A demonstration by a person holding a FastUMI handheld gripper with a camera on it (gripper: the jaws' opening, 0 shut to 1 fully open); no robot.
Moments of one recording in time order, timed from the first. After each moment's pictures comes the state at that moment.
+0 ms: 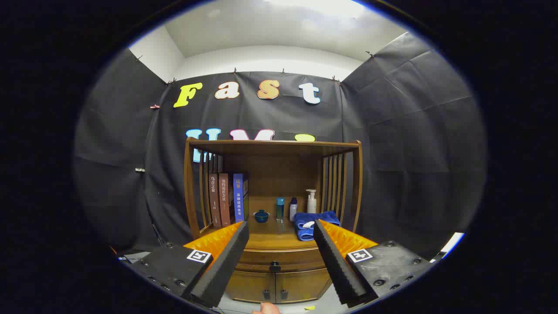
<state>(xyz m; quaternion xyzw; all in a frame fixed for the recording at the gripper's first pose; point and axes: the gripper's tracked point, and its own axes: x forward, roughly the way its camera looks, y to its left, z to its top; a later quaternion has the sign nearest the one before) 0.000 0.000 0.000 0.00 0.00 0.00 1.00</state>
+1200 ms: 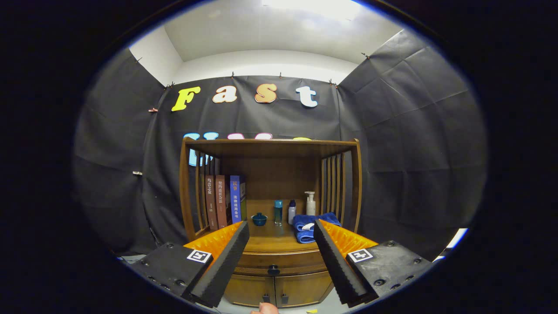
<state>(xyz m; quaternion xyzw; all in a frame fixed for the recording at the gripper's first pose) 0.014 -0.004 -0.035 0.00 -0.03 -0.01 1.00</state>
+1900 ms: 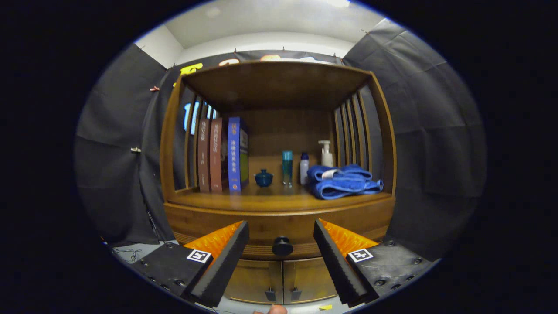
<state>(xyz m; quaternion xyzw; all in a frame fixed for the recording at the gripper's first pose) 0.094 0.014 -0.237 0.01 0.05 0.01 1.00</state>
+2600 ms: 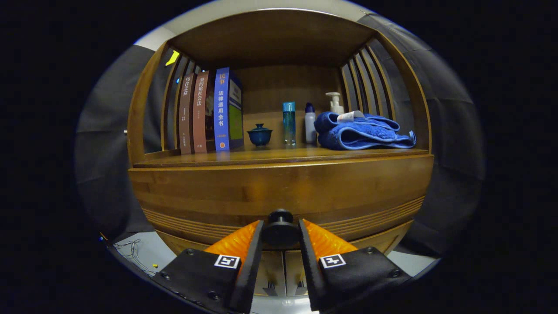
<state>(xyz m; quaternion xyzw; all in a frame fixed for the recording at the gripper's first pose) 0.155 0.018 -0.325 0.03 0.13 0.02 0.99</state>
